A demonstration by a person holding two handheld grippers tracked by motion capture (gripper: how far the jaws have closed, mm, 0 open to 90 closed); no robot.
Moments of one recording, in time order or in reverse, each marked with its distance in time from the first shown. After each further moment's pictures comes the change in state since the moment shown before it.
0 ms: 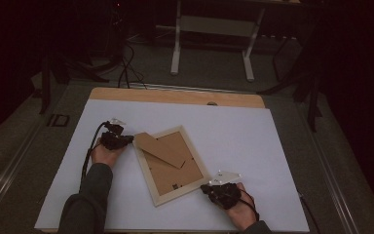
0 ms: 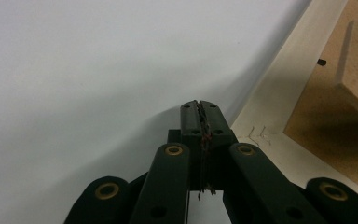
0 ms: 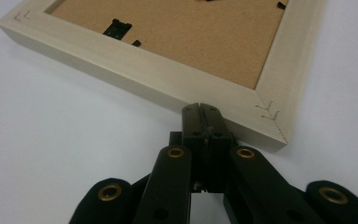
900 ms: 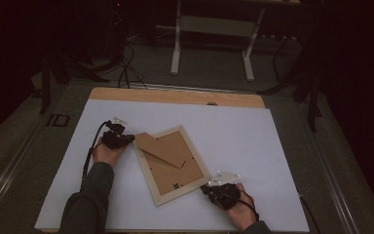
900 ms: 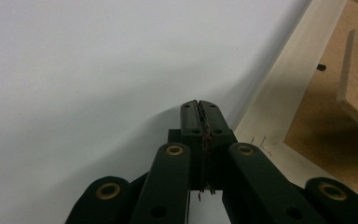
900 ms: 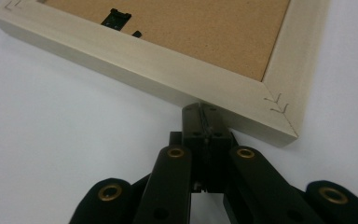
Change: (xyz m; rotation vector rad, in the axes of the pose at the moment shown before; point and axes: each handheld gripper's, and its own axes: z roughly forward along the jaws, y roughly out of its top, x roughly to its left) left arm -0.002 0.002 0.003 -0.006 0.003 0.006; right arm -0.001 -0.002 0.003 0.019 -0.015 -0.001
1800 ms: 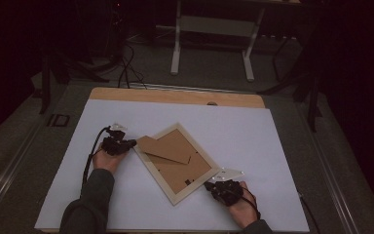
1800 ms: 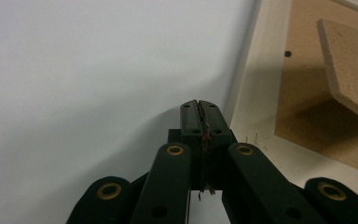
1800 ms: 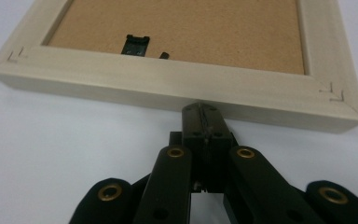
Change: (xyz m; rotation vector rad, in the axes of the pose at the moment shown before) left arm -0.011 -0.016 -0.006 -0.033 -0.062 0.004; right arm -0.012 -0.002 -0.001 -0.010 -0.030 0.061
